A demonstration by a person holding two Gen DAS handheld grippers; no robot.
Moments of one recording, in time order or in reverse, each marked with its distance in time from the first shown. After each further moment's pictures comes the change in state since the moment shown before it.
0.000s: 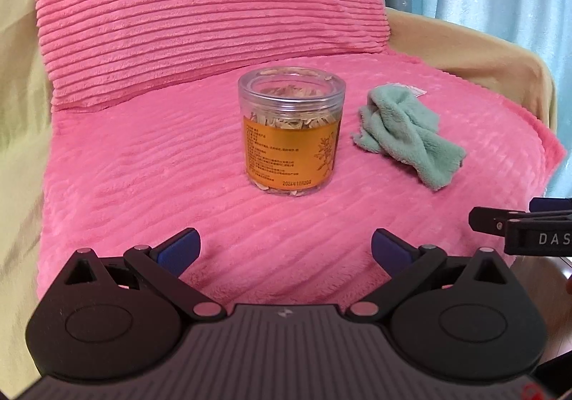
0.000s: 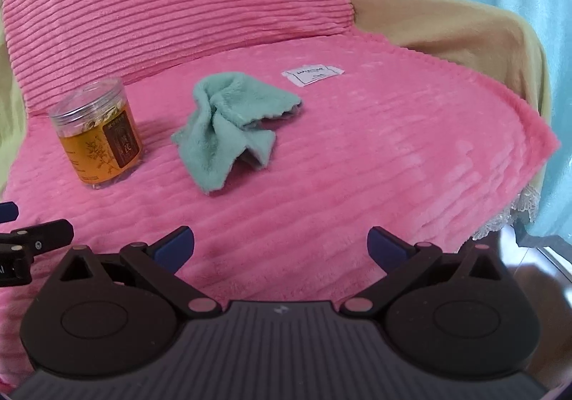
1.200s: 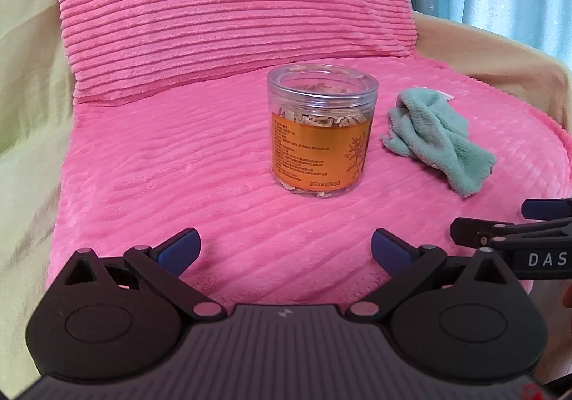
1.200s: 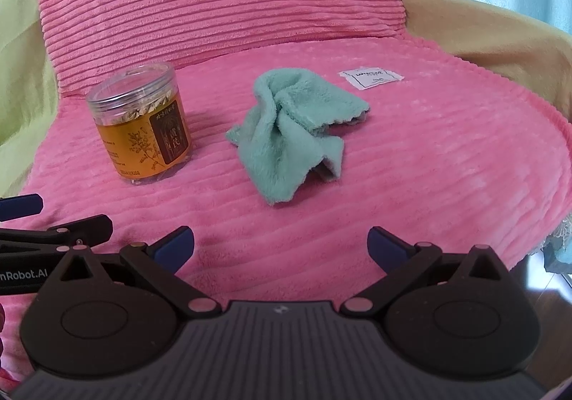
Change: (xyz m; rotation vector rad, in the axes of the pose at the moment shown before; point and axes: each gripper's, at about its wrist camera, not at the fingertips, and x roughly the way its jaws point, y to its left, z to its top) left arm 0.013 0.002 -0.004 -0.037 0.000 0.076; right arm 0.021 0.032 0.009 -0.090 0.022 0.107
